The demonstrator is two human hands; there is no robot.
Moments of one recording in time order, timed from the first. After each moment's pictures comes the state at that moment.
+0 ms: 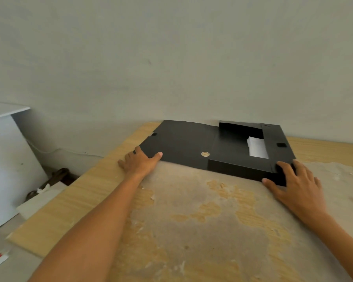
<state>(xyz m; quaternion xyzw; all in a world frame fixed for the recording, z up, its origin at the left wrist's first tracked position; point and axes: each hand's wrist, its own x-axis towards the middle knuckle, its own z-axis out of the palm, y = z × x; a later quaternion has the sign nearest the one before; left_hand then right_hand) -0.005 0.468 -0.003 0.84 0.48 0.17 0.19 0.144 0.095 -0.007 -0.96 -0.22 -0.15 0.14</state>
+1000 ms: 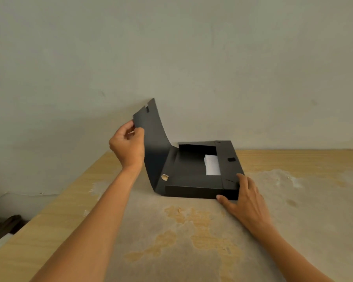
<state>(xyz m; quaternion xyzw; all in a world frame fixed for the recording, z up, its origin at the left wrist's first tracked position) 0.077 0.350 0.123 0.56 0.15 0.62 0.53 0.144 0.090 -0.008 -0.93 -0.19 -0.12 0.28</state>
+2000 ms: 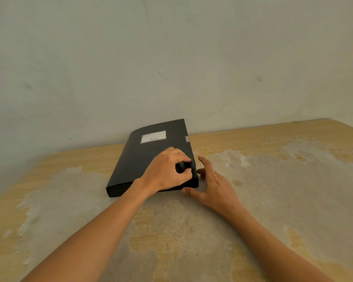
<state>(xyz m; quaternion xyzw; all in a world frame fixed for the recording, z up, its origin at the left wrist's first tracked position) 0.155 0.199 0.043 0.94 -0.15 0.24 0.19 0.168 0.033 -0.004 -0.89 -0.27 -0.07 0.36</state>
